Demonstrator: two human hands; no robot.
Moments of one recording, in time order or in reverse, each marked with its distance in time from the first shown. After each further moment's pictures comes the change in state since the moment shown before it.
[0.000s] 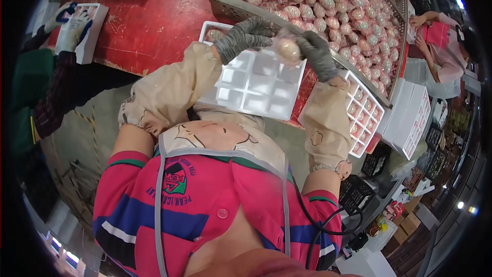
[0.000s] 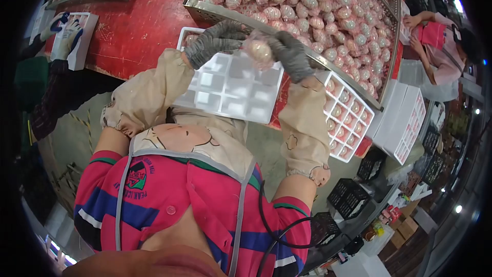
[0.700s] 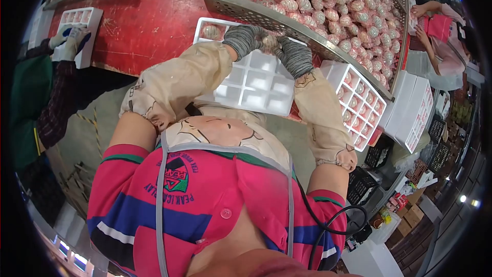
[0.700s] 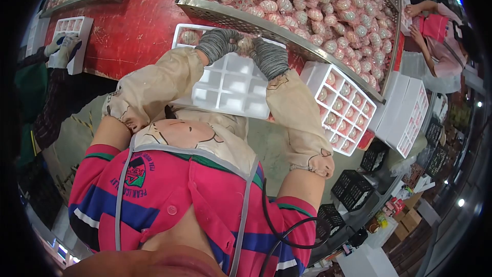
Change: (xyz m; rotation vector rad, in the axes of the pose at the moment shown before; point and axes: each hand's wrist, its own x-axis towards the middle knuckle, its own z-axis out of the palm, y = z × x) left_hand 0.033 -0.041 -0.006 1.264 0.086 -0.091; right_hand -0.010 0.006 0.045 -0.911 -0.123 -0.146
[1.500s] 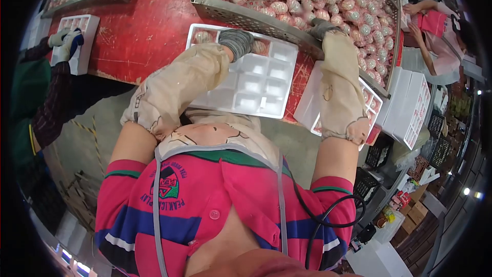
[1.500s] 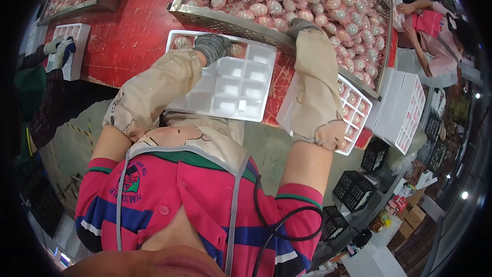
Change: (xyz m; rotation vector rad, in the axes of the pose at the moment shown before) left_hand 0.023 -0.007 0.019 0.417 -0.064 0.002; right_hand 0.056 0.137 -0.048 -0.203 -0.481 0.291
